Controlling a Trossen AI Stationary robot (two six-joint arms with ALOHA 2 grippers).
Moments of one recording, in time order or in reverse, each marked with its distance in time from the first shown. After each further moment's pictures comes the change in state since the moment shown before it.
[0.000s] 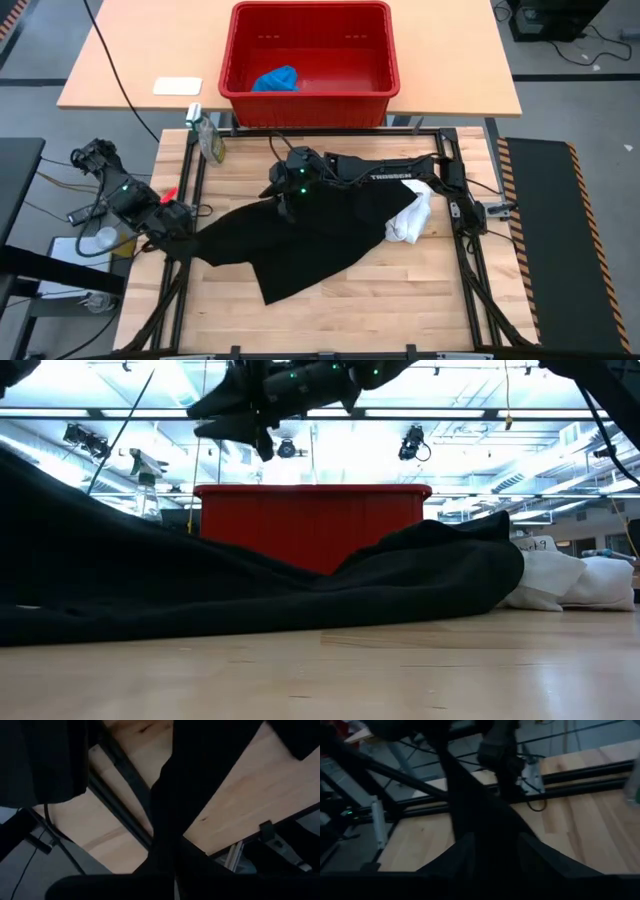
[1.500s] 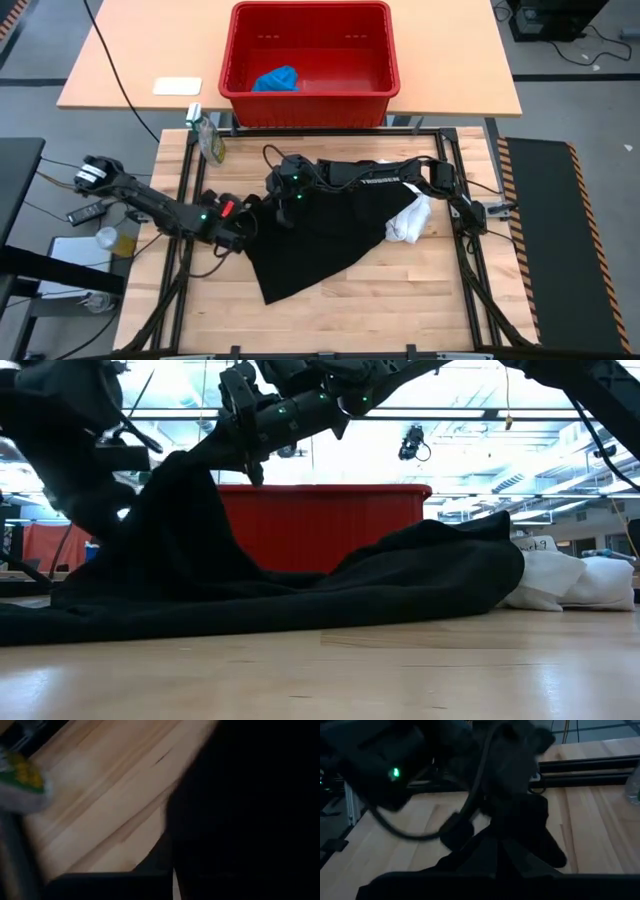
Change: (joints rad) left arm 0.388 0.330 -0.486 0.673 -0.902 0.675; right arm -0.004 0.090 -0.001 0.041 0.017 -0.131
